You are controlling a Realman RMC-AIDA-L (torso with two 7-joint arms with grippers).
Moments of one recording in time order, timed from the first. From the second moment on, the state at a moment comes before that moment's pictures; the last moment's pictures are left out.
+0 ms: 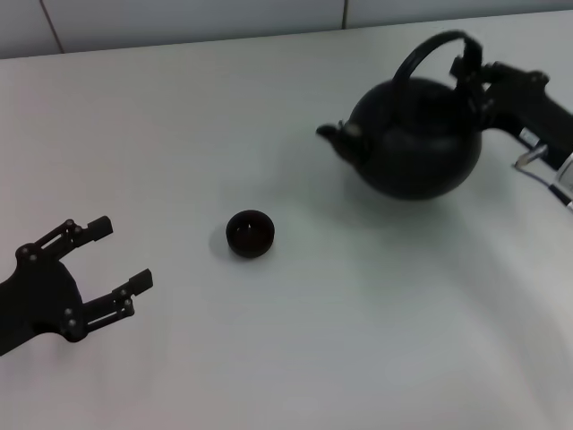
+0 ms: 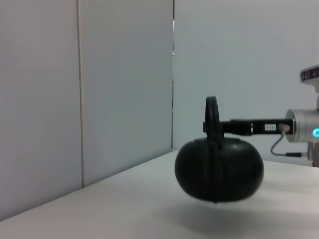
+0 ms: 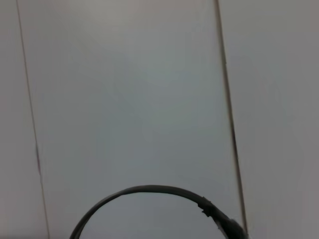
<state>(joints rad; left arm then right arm) -0.33 -2.06 0.47 0.40 1.96 1.67 -0.75 0.45 2.08 -0.59 -0.26 -1.32 -1.24 0.73</state>
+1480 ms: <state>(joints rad) -0.33 -2.07 0.46 0.39 1.96 1.68 -0.75 0.47 2.08 -0.58 -0.16 -1.33 -1.23 0.51</state>
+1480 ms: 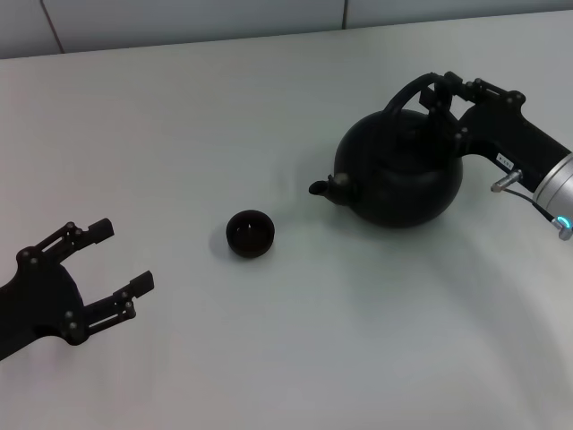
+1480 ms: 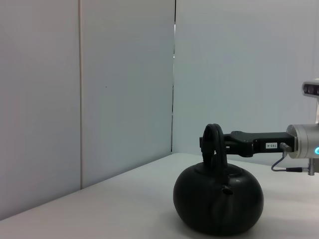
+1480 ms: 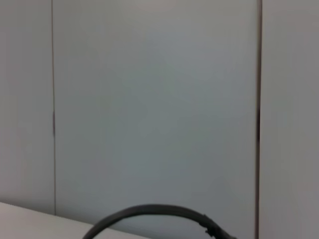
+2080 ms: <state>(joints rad) -0.32 -2.07 0.47 0.39 1.95 1.68 -0.75 0.40 2.08 -0.58 -0.17 -1.33 -1.33 0.51</state>
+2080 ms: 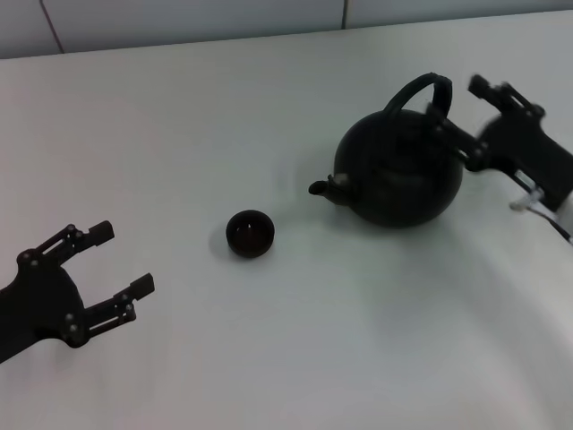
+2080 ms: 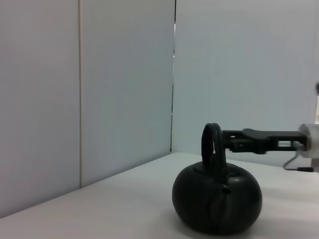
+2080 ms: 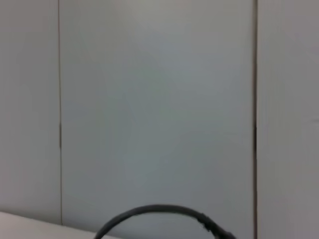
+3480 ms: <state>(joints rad) -0.51 -1.96 0.71 0.61 2.07 1.74 -1.11 0.49 1.90 -0.63 -0.70 -2.11 -1.80 1.27</state>
